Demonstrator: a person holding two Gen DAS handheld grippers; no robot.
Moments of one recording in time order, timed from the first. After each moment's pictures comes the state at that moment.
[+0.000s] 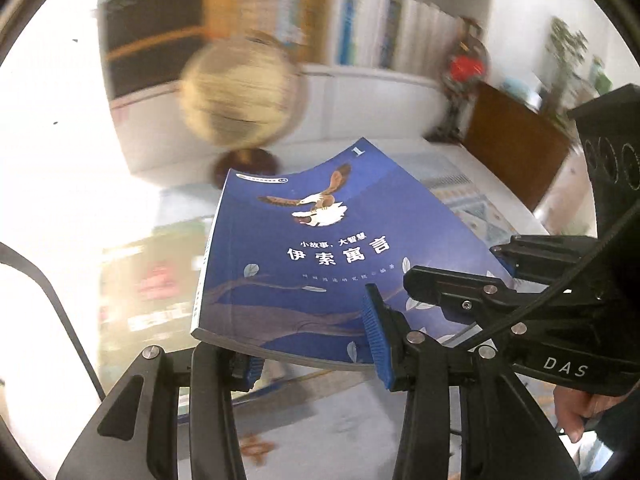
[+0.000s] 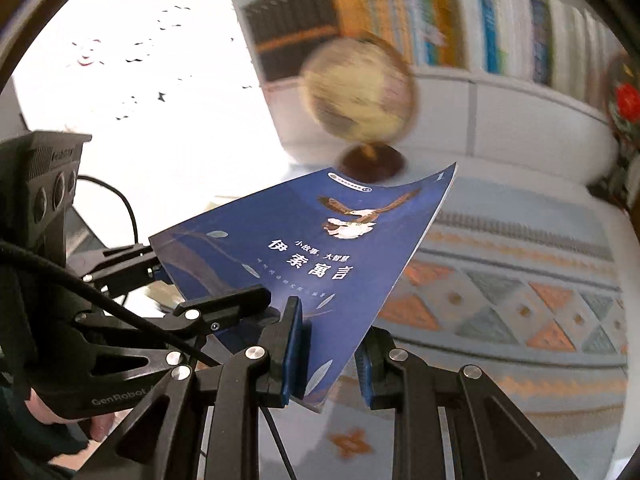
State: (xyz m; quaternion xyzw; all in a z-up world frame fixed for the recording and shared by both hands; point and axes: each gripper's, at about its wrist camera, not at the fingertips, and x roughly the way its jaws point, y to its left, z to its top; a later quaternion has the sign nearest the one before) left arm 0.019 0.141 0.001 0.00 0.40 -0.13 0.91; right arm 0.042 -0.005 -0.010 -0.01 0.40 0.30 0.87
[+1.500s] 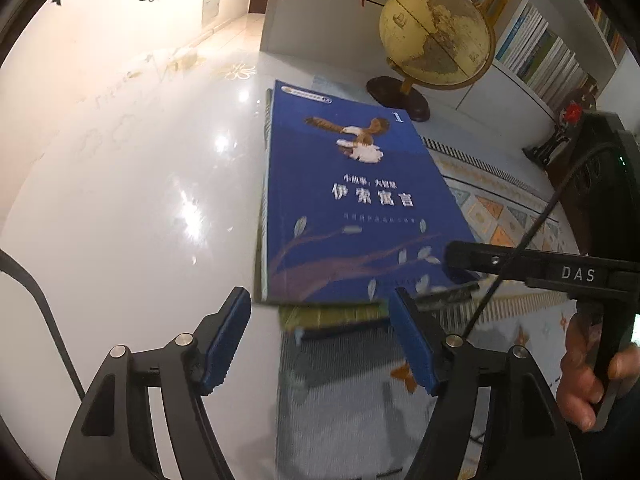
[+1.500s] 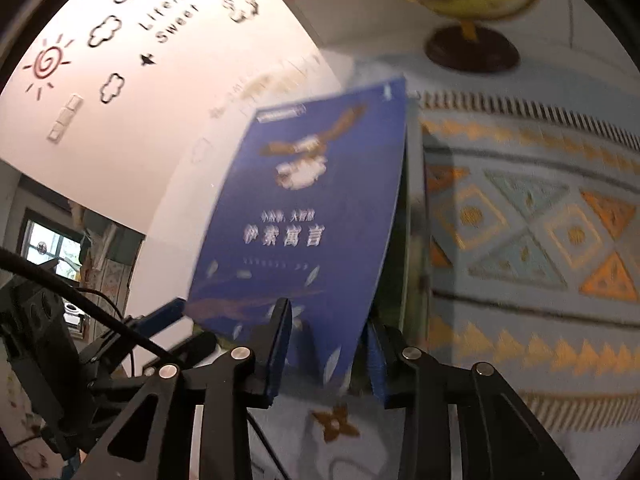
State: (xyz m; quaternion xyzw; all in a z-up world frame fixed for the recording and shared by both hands) left arm -0.011 0.314 -0.086 -0.14 0.49 -0.03 0.86; right arm 0.095 0.128 -0.104 0.07 0.58 0.30 0.75
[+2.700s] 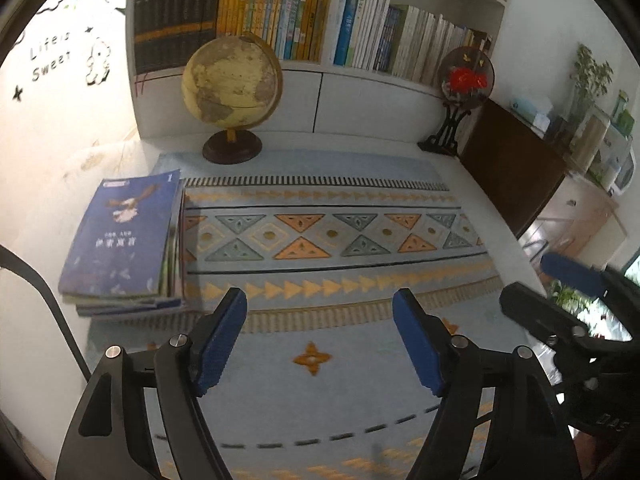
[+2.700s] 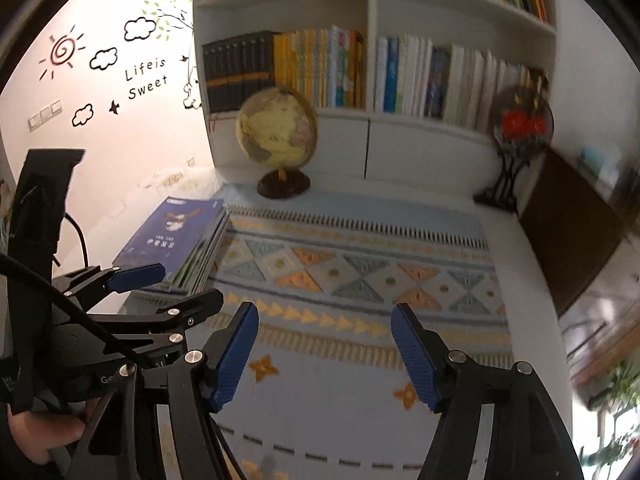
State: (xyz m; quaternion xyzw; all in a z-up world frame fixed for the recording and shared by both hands) left arm -0.051 0.018 0.017 -0.07 0.40 -0.06 0.91; right arm -0.063 -0.142 0.048 -0.05 0.38 0.14 0.91
